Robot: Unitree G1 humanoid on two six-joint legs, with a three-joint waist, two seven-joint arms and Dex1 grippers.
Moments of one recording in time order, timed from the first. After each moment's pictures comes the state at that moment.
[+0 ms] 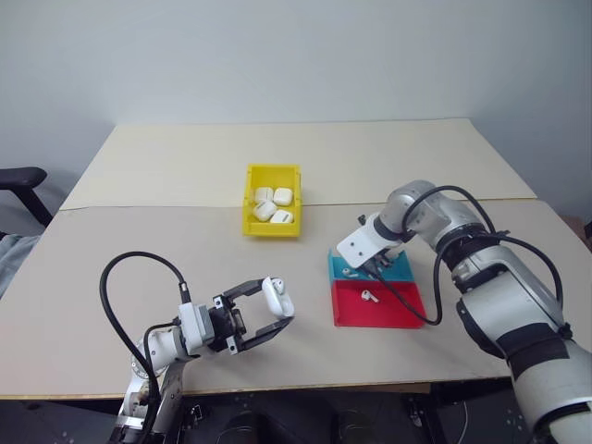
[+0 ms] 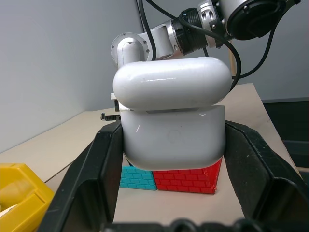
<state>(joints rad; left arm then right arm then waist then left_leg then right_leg) -0.02 0.36 -0.04 -0.11 -0.45 -0.44 -1.11 -1.25 -0.51 0.61 1.03 -0.53 -0.60 1.30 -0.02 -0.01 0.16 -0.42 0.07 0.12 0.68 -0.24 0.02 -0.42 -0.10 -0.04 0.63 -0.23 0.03</state>
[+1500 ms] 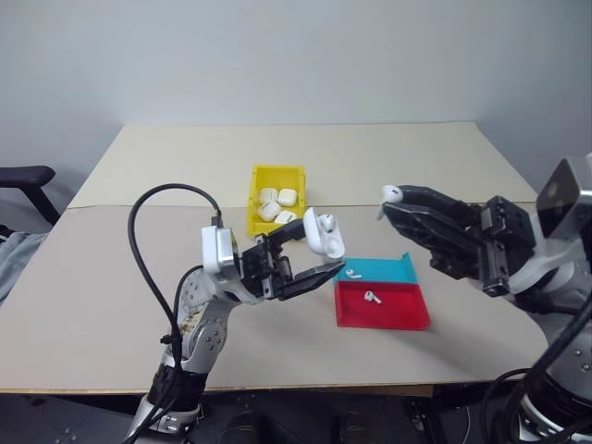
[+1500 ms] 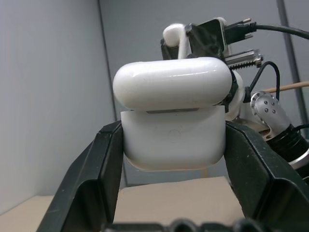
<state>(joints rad) -0.38 0.21 -0.13 -0.19 -0.69 -0.08 -1.09 -0.43 -0.48 -0.44 -0.74 1.15 0.81 0.71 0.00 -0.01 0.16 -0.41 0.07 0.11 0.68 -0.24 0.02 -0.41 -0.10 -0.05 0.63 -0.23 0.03</state>
